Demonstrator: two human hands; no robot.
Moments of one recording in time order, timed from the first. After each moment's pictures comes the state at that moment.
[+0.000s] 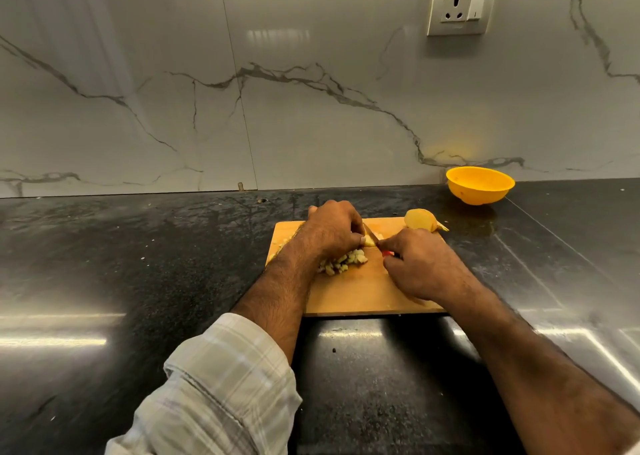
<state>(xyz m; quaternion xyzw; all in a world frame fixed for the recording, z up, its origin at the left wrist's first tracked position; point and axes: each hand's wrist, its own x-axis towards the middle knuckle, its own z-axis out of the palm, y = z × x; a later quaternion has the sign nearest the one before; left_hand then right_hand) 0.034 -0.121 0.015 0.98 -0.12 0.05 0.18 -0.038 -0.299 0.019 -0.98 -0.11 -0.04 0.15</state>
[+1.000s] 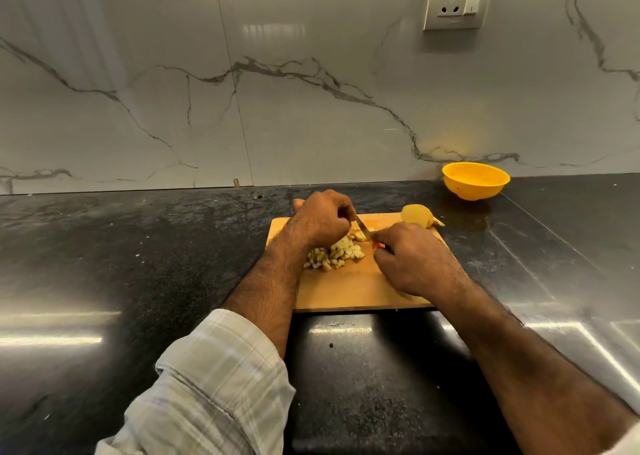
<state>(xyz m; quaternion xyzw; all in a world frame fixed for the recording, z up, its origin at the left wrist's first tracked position) 0.033 -0.108 0.017 0.96 -0.10 0.08 0.25 -0.042 -0.292 0.020 -0.98 -0.12 -0.06 0.17</state>
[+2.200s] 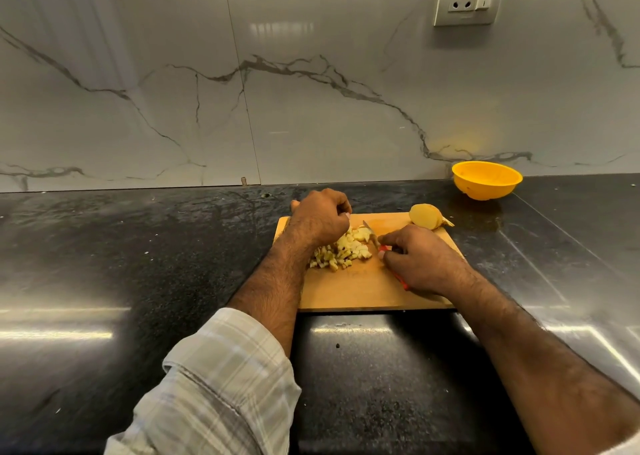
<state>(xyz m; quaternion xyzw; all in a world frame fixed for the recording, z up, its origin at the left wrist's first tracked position) 0.037 -0.097 0.009 0.96 -0.06 0.12 0.25 -0.028 -0.301 0.012 -0.96 -0.14 0.00 0.22</state>
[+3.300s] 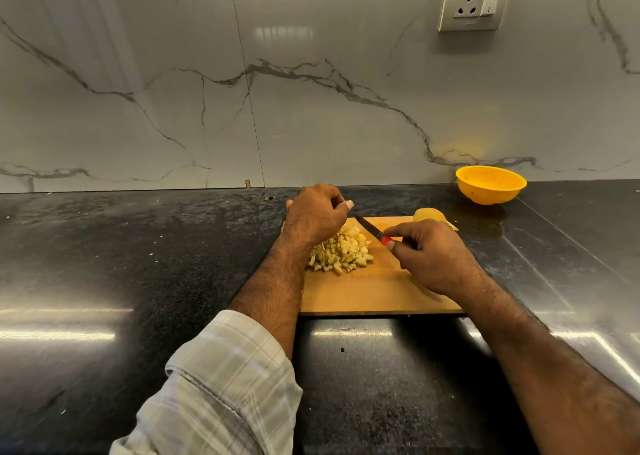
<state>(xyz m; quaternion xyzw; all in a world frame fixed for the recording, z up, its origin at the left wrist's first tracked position) 0.048 -0.085 0.007 0.94 -0.03 0.19 0.29 -0.025 -0.308 0.005 -0.93 -0.14 -0.11 0.32</state>
